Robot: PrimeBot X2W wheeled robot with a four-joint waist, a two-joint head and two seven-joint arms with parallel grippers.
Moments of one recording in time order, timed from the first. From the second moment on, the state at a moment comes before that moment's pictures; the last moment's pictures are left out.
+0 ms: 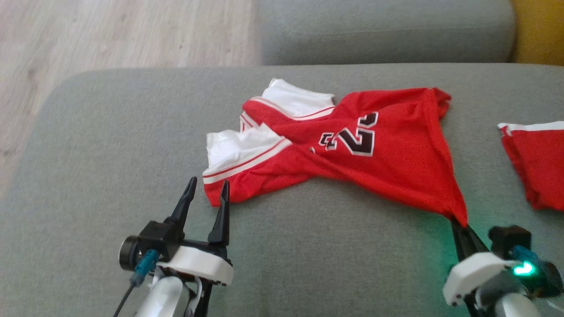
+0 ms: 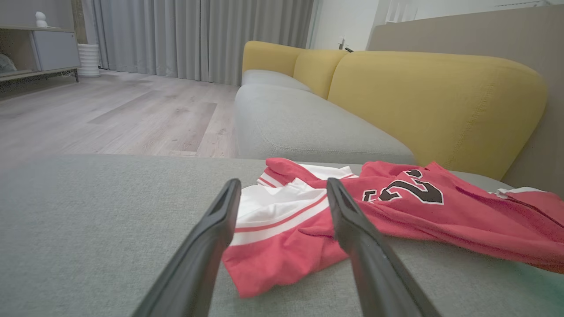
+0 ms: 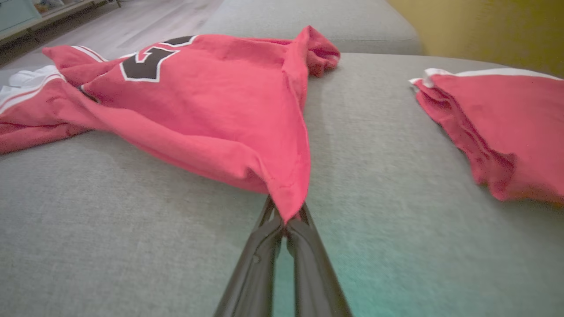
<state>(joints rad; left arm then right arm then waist) -0.21 0.08 -0.38 0.41 -0.35 -0.01 -0.25 -0.04 -0.08 -0.05 0.41 0.04 0.13 -0.02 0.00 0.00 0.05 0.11</state>
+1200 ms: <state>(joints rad) -0.27 0.05 -0.37 0.44 -0.32 -0.03 -0.25 -0.06 -0.05 0.11 0.27 0.13 0.13 -0.23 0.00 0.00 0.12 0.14</state>
